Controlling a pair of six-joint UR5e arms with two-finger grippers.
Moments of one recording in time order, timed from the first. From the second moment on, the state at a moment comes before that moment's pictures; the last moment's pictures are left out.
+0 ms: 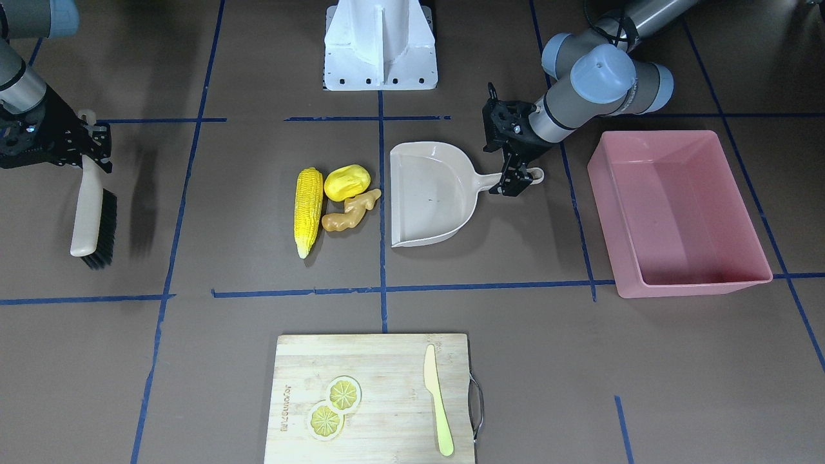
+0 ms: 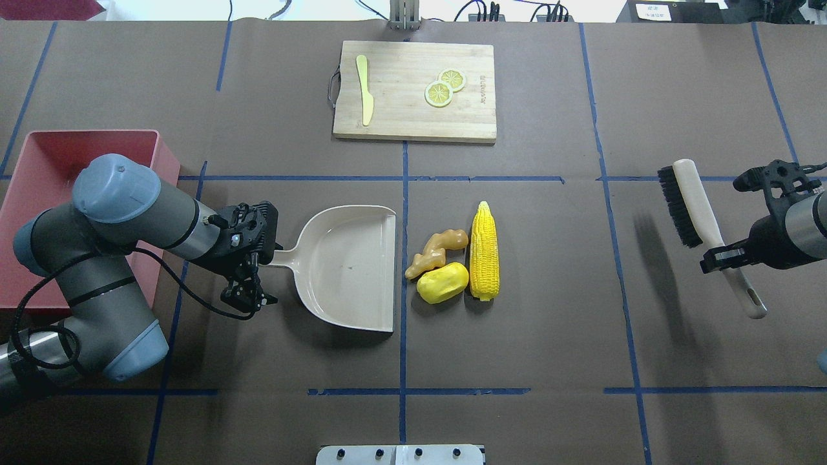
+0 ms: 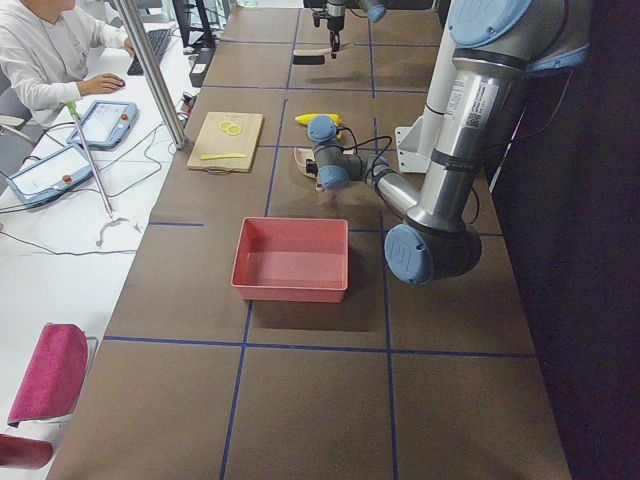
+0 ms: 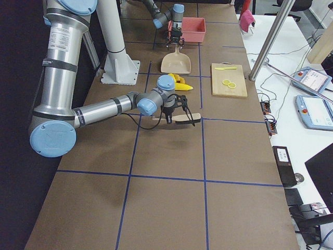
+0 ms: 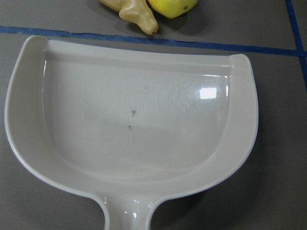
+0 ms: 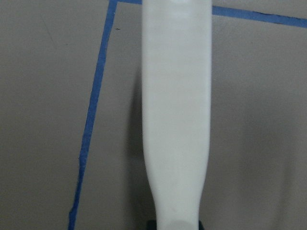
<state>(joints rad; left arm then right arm) -0.62 -1.88 -1.70 -2.18 -2.18 0.23 0.86 -1.75 1.99 -1.16 2.12 0.75</state>
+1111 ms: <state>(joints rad) -0.61 -1.93 -1.68 -2.17 -2.17 0.22 0.86 -1.75 1.99 -1.16 2.12 0.75</state>
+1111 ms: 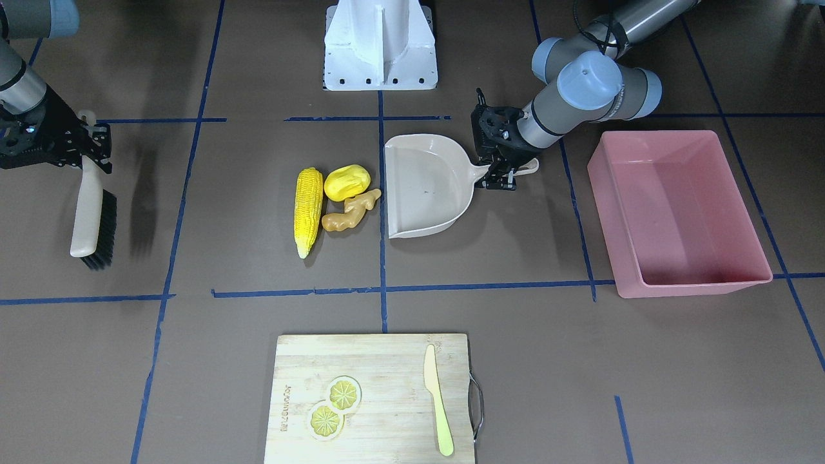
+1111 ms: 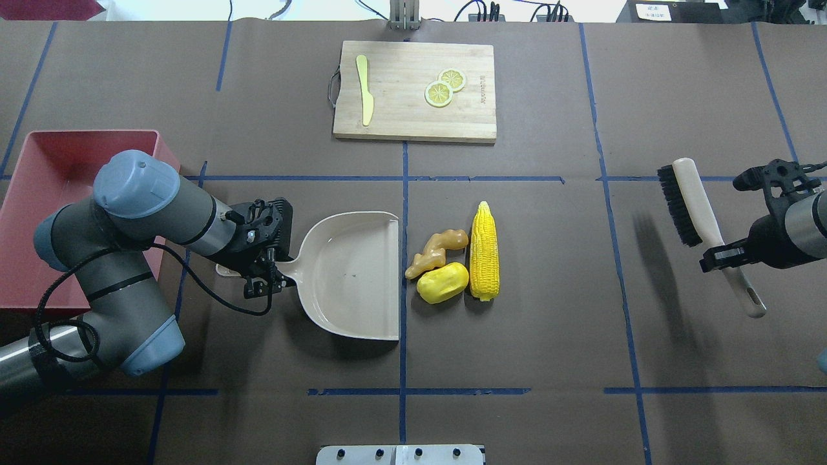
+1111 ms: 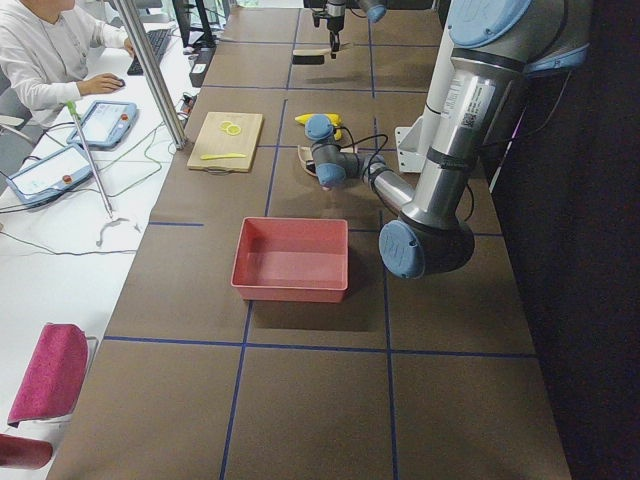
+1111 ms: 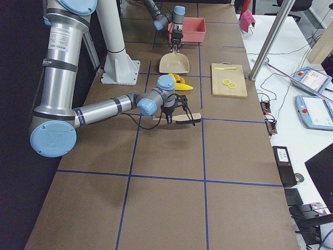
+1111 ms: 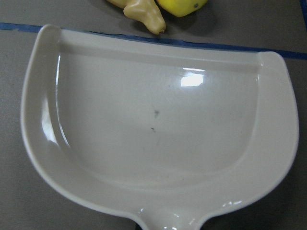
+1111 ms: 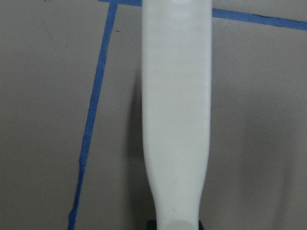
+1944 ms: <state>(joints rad) -0.72 -1.94 -1.72 -2.08 -2.17 0.25 0.86 -1.75 1.99 -1.16 2.12 0.76</state>
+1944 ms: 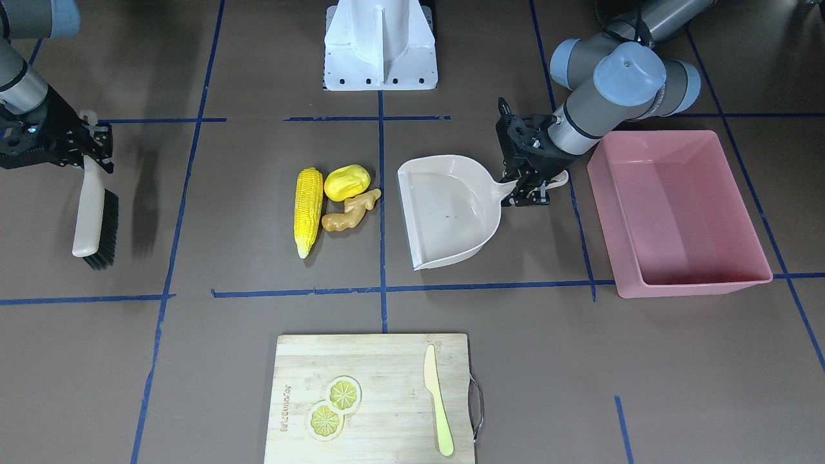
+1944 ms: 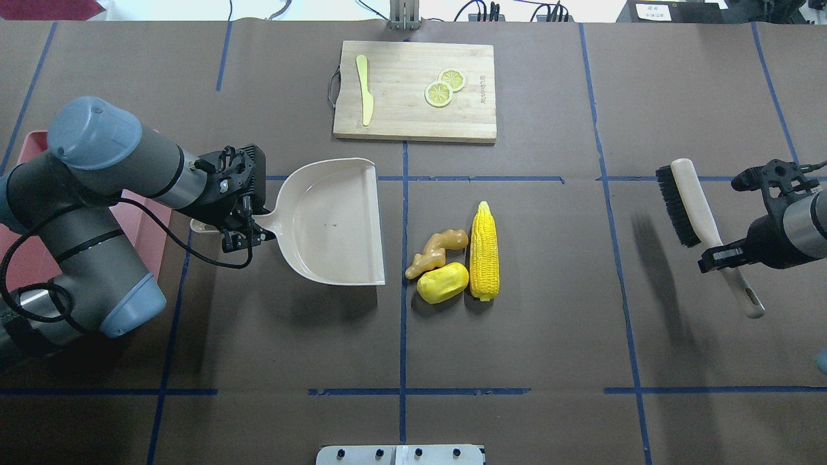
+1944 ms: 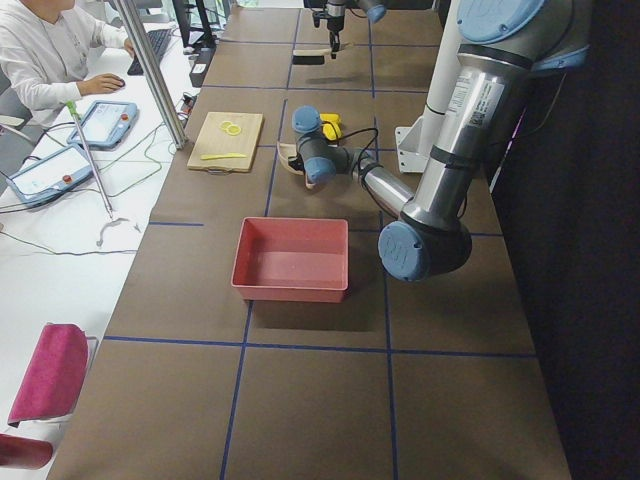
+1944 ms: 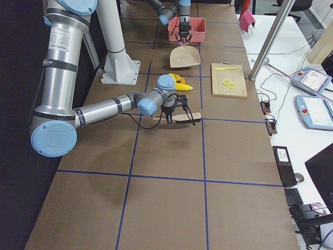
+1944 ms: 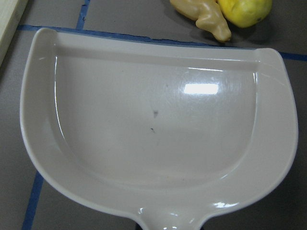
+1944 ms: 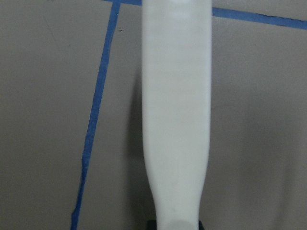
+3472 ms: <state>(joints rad) -0.64 -2.02 -1.72 -1.88 -2.12 0.31 0.62 -1.54 2.00 -1.16 2.10 1.20</state>
